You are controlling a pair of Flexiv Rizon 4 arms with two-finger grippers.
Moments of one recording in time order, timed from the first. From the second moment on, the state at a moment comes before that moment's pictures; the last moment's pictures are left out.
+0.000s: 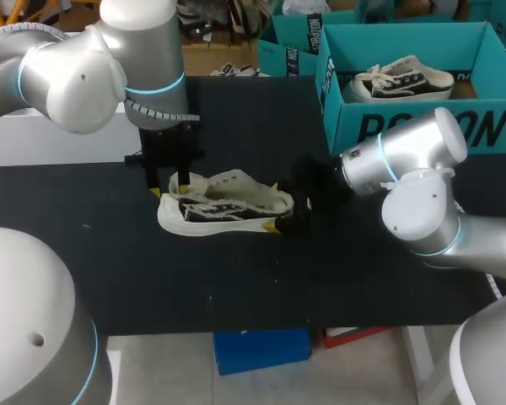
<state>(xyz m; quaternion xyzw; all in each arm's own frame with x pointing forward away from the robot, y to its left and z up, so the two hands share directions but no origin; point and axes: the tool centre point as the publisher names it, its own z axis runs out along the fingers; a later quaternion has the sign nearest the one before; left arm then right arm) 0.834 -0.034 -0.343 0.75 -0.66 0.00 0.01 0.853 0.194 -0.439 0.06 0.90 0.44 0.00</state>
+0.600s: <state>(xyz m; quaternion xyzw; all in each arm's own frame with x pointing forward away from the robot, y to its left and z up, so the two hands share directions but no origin) 0.801 -0.061 -0.272 0.73 -0.68 0.02 0.01 0.853 0.194 -0.439 0.06 0.90 0.44 0.00</state>
